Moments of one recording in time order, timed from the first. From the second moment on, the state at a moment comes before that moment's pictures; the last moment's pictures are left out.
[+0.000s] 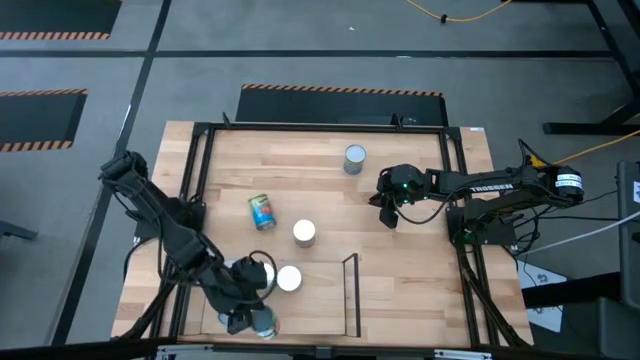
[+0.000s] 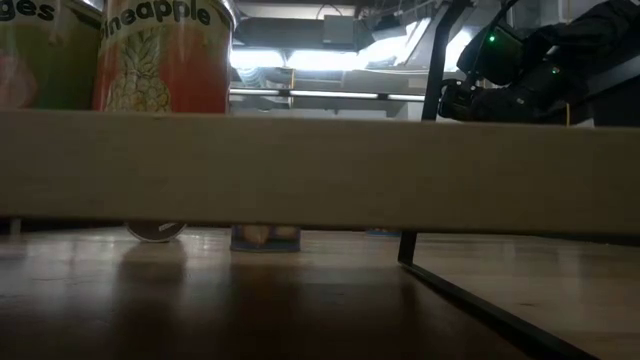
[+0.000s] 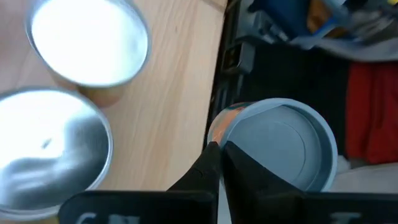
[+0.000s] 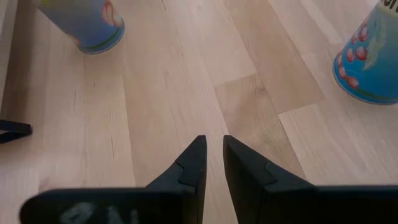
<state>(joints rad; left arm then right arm) -0.76 1.44 1.19 -0.57 -0.14 -1.05 -0.22 1.21 0.48 -0.04 -0.10 0.13</state>
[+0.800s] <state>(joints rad) -0.77 1.49 1.19 -0.68 -0.15 -1.10 -0.22 1.21 0.48 -0.04 -0.10 0.15</state>
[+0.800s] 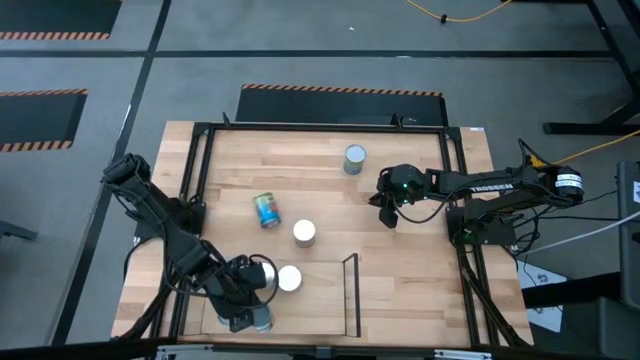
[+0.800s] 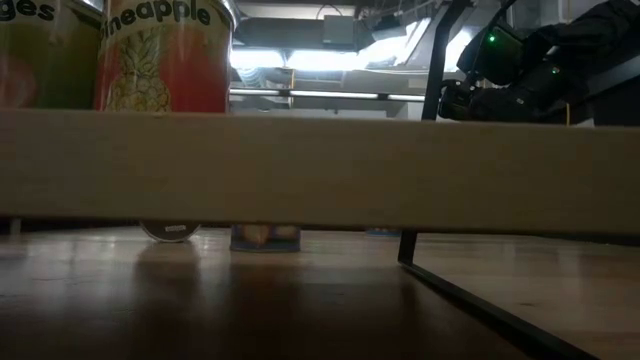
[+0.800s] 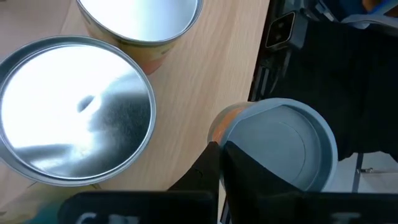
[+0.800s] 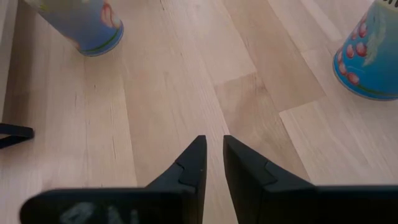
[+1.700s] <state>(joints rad) -0.79 1.61 1.19 -0.69 -0.12 -1.15 -0.22 1.21 0.48 -0.04 -0.10 0.15</state>
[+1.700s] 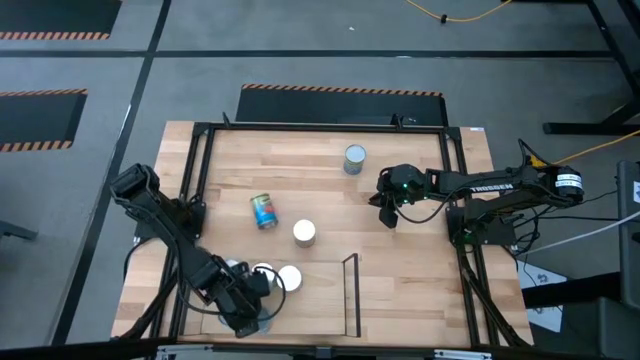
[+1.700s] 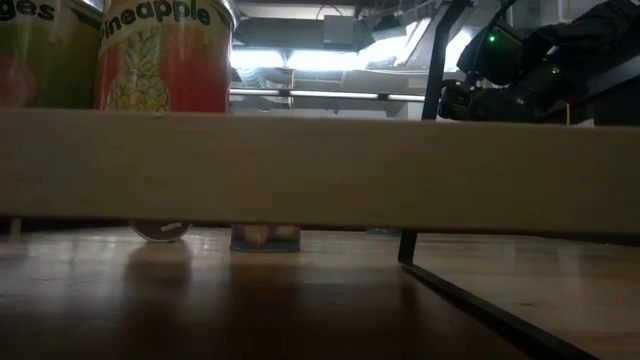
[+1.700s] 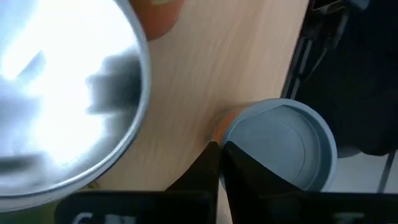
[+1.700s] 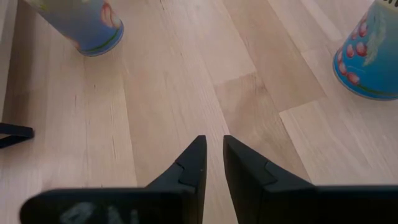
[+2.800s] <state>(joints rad) -0.78 1.61 1.19 -0.73 -0.14 -1.20 -0.22 1.21 0.48 -0.04 -0.10 0.15</state>
